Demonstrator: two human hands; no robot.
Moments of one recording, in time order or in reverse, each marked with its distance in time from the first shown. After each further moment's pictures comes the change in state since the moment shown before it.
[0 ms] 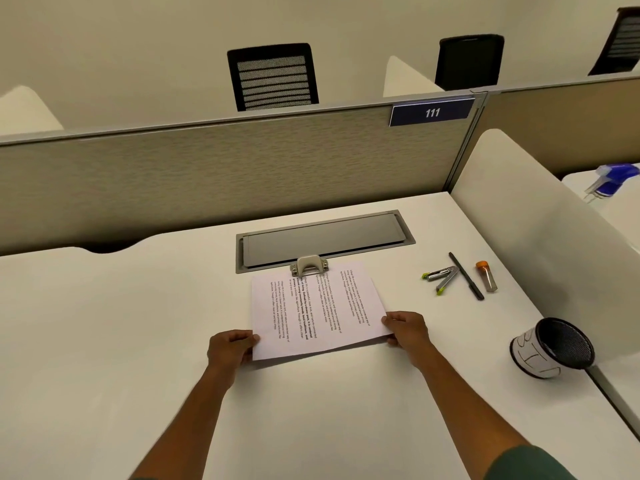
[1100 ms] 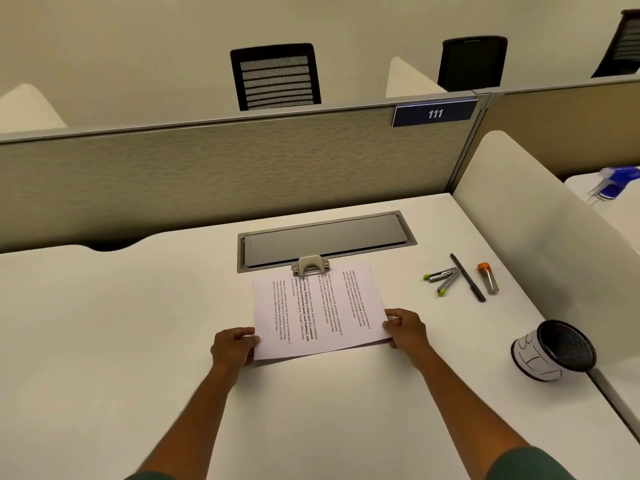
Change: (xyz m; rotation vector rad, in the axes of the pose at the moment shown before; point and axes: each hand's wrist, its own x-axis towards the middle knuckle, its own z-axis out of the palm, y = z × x) left_hand 0.002 -0.002 0.004 0.187 0.065 0.025; right_hand -0.013 -0.009 0.001 -0.229 -0.011 -0.121
